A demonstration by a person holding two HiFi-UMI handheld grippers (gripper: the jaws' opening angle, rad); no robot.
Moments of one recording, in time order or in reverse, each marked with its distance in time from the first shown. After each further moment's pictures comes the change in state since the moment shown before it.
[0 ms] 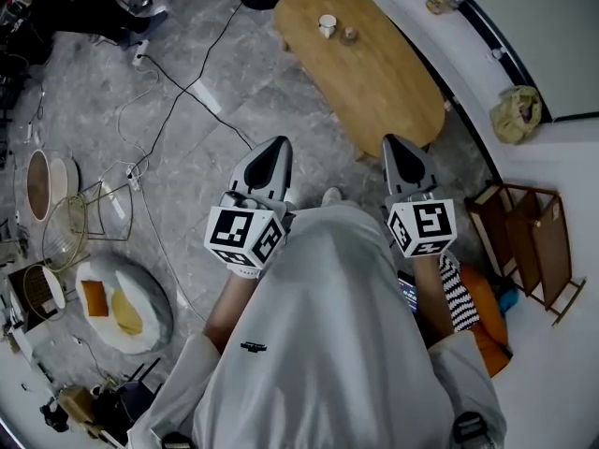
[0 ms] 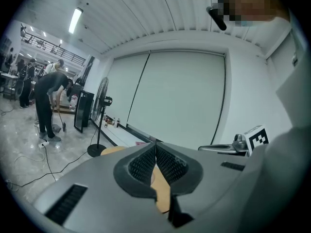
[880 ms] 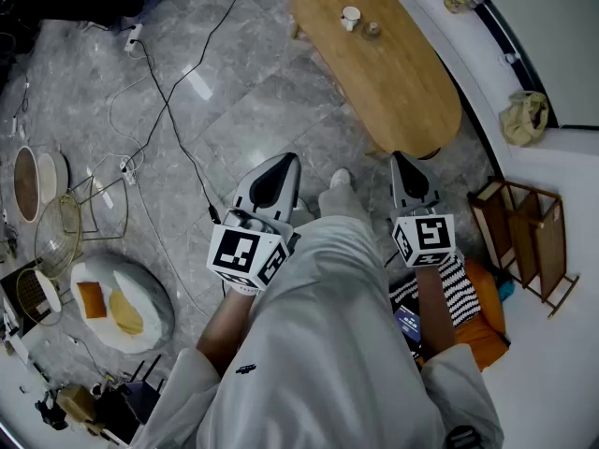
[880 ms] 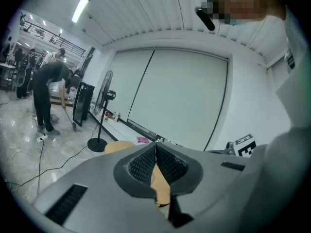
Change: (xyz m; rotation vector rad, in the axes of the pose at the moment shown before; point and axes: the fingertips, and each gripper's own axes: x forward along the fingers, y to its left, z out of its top) left arm -0.036 0.092 -0.008 -0.050 0.055 -0.049; right arm 0.063 0.070 -0.046 -0.051 0.141 -0.032
